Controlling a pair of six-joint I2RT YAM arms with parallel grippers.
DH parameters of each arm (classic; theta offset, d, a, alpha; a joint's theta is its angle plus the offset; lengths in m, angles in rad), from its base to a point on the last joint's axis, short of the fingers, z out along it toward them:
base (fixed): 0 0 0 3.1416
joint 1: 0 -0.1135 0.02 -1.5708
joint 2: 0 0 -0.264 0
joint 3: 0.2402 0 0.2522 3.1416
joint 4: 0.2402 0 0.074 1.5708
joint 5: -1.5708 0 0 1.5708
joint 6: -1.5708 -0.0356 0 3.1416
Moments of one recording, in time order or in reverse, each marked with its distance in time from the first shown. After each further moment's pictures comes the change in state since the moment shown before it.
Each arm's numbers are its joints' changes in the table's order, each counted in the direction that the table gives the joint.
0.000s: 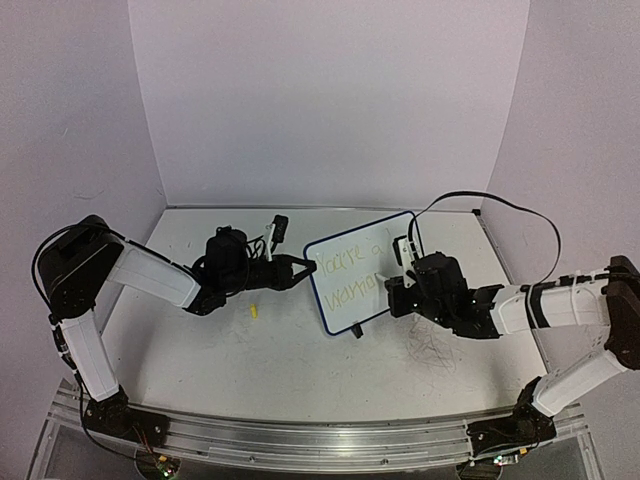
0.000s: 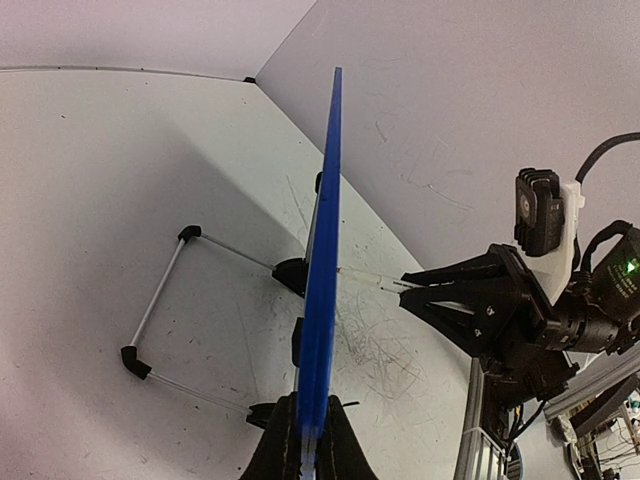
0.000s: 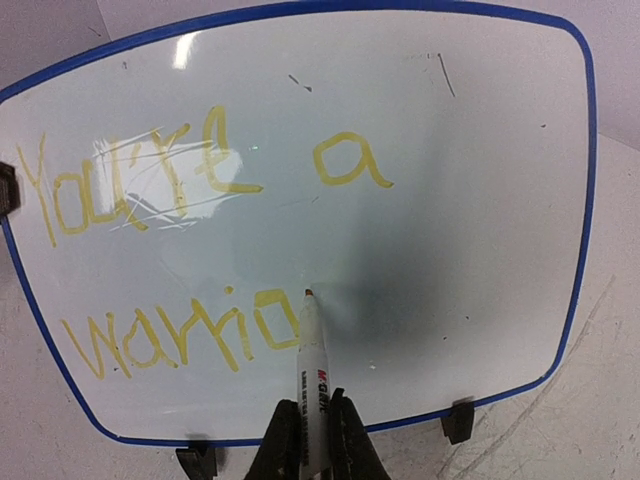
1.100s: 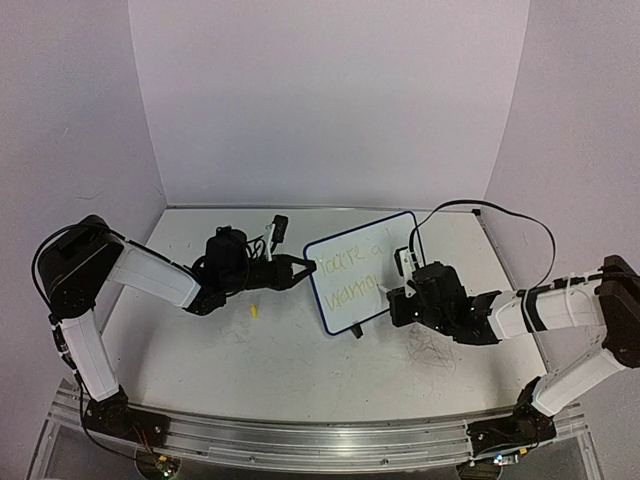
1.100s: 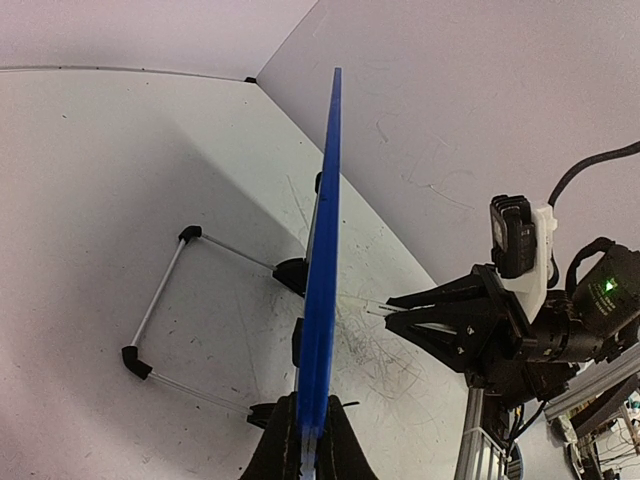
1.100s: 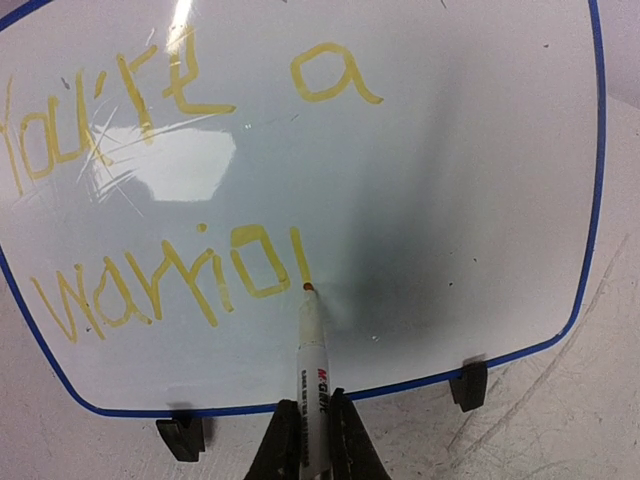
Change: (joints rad) left arm 0.000 0.000 0.000 0.000 0.000 0.000; right arm 0.001 -0.021 -0.050 -0.008 0.019 -0.052
